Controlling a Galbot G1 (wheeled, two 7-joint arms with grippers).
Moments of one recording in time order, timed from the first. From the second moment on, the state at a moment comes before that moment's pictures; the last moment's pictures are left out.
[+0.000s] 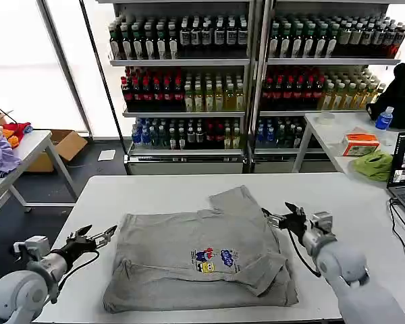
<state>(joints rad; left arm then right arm) 1.23 -0.89 -0.58 -1.82 -0.82 0.58 0.07 -0.78 1.05 0.22 1.59 0.60 -0.57 -0.06</state>
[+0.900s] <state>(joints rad) 0.93 -0.92 -0.32 -1.51 -0.72 0.54 0.15 -0.54 1.18 0.05 1.23 0.57 -0.57 -0.11</state>
